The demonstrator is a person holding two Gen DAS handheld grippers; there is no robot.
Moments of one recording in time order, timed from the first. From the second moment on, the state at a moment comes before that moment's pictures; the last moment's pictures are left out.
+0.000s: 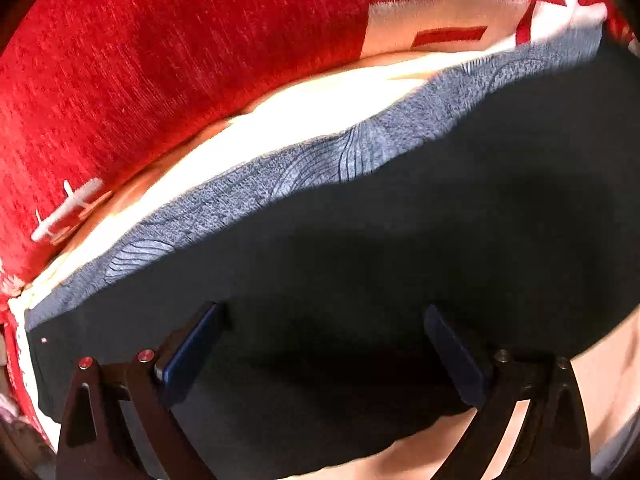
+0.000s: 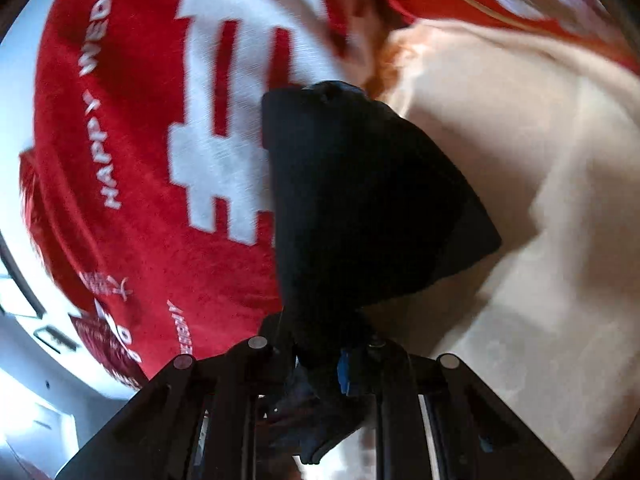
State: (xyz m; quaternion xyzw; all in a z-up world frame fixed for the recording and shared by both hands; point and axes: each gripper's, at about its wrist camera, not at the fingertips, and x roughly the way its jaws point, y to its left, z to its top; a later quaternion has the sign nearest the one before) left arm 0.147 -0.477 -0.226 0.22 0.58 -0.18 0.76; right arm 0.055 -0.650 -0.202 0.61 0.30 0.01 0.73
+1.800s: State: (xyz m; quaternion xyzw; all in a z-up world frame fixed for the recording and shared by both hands) left arm 0.190 -0.193 -0.218 0.05 0.67 -0.19 0.72; right arm 0.134 -0.370 -0.229 0.57 0.50 0.03 0.65
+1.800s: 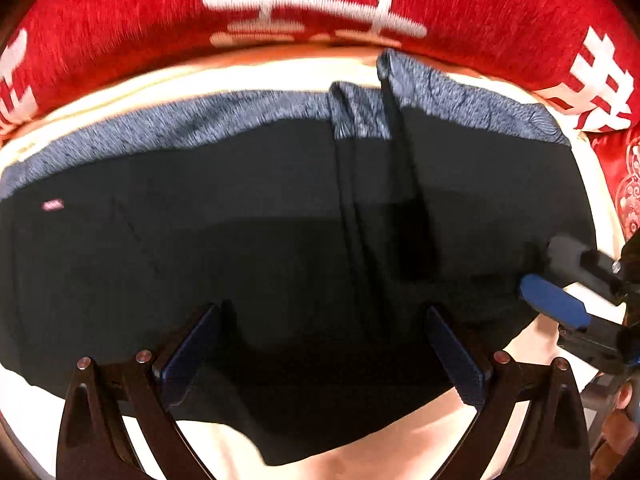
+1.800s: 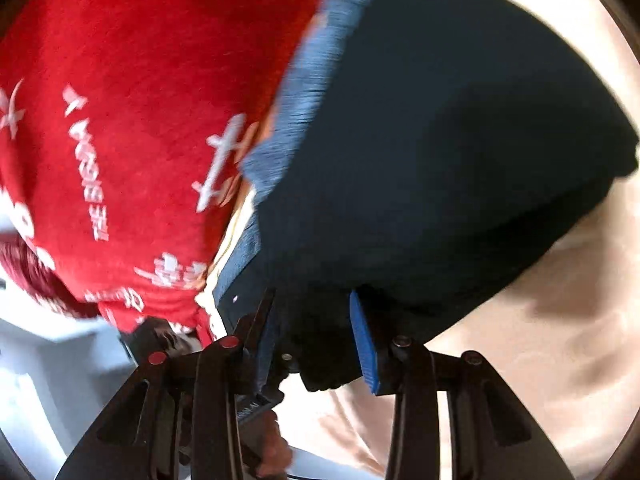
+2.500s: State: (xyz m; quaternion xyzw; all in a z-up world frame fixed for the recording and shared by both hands) left arm 0.183 -0.133 -0.196 0.06 0.66 -0.11 0.74; right arm 0.148 -0.350 -0.246 0.53 0.54 0.04 0.65
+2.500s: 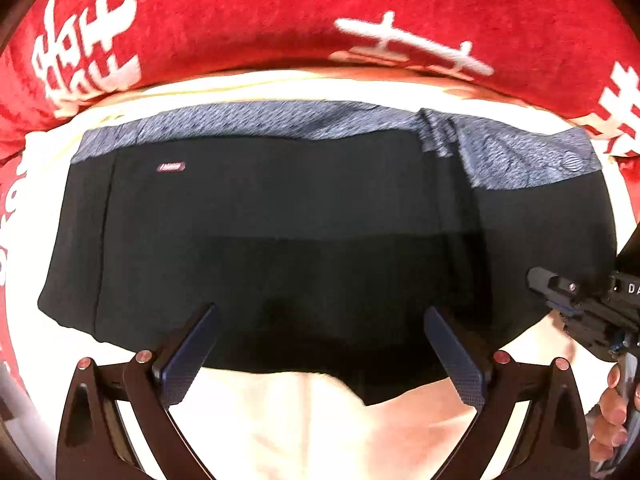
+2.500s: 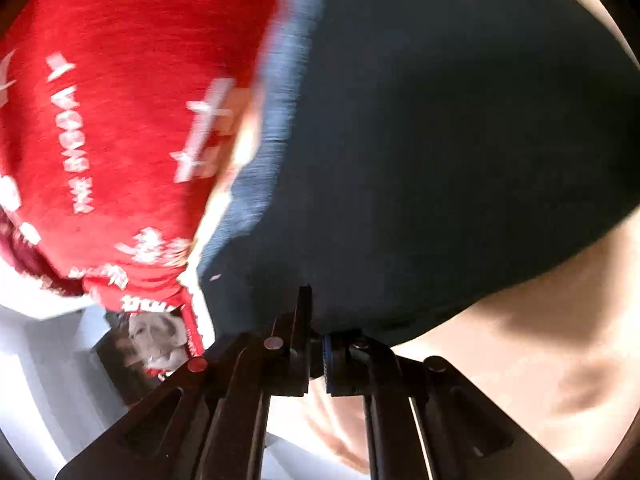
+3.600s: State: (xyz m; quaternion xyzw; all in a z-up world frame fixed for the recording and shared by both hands) left arm 0.208 -0.276 -0.222 0.09 0.64 -0.18 0.74; right arm 0.220 -0.477 -0.218 0.48 0.54 0.09 0.68
